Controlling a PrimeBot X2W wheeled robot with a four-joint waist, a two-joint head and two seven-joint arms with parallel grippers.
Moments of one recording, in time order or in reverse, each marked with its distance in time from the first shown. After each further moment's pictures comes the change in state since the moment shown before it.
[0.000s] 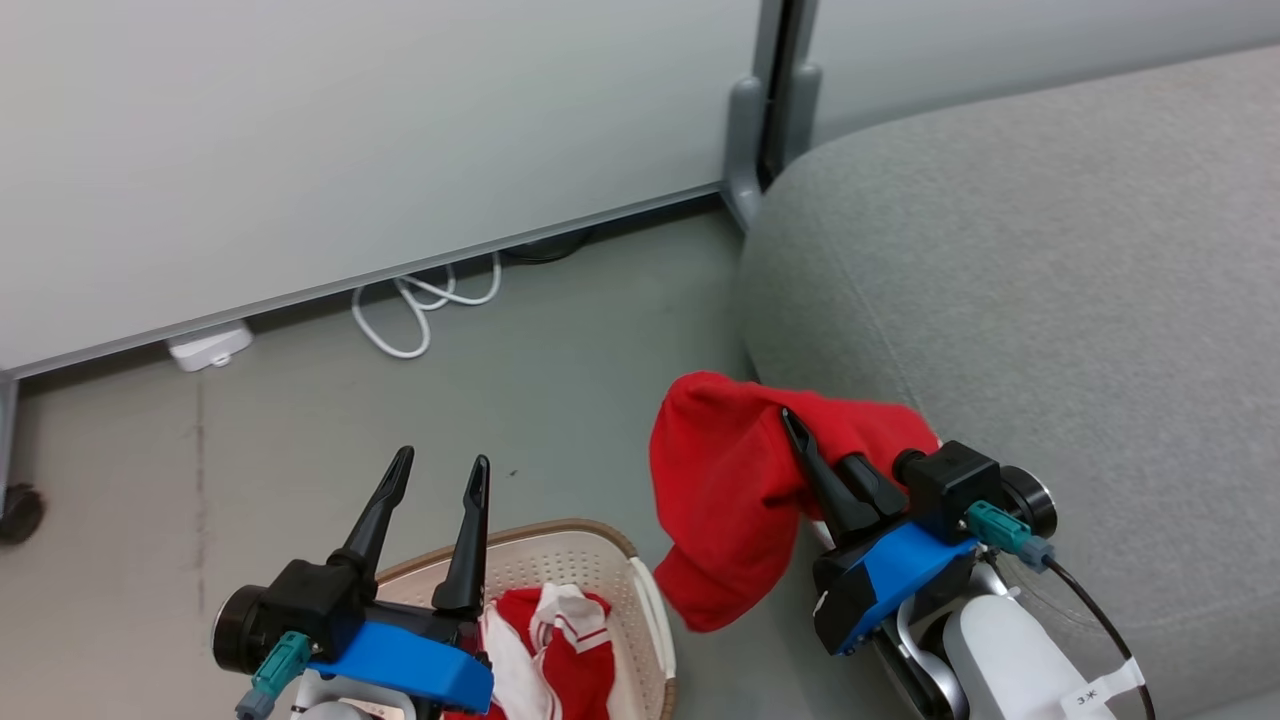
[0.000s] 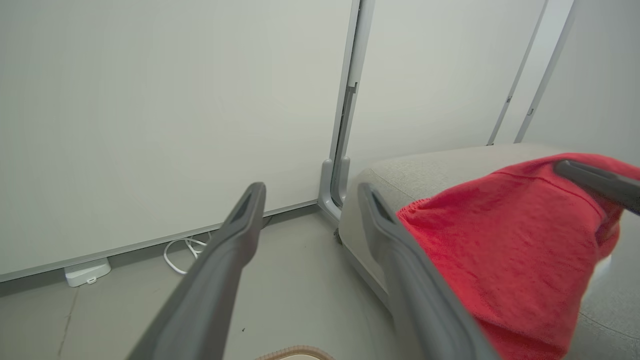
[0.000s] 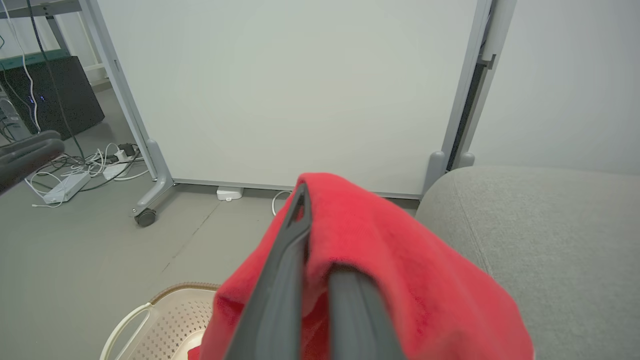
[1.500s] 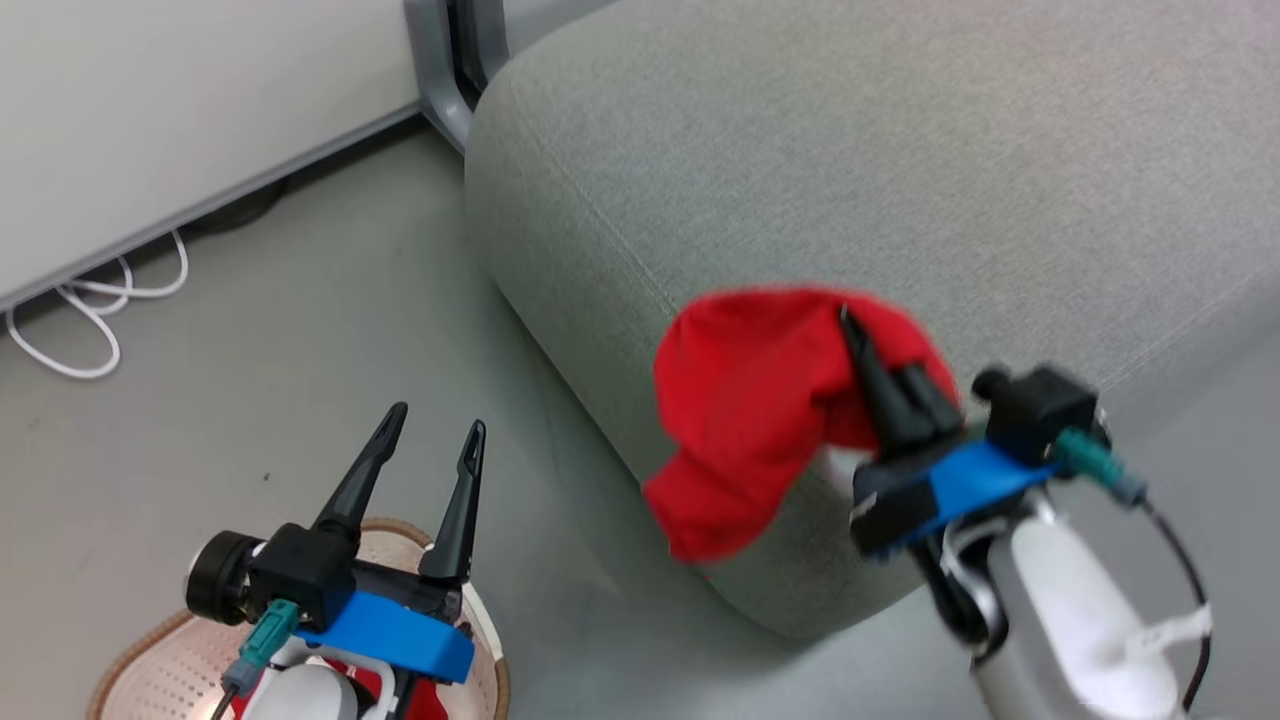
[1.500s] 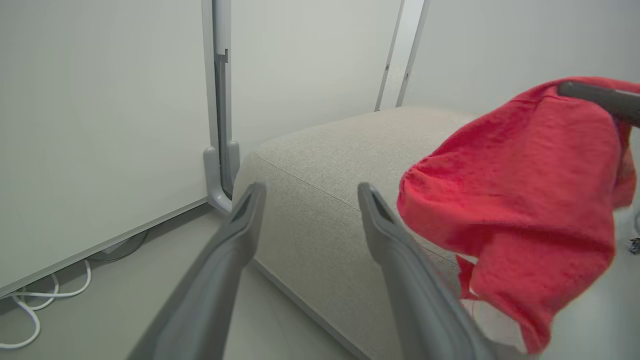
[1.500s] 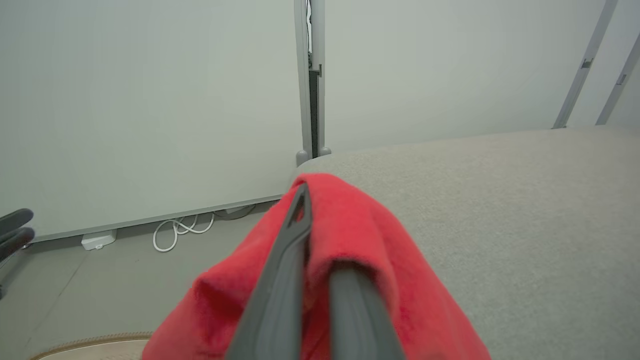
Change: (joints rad) left arm -0.062 0.078 -0.053 -0.026 0.023 -0.002 0.000; right arm -0.052 -0.001 -0.086 -0.049 0.066 0.000 -0.034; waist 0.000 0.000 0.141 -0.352
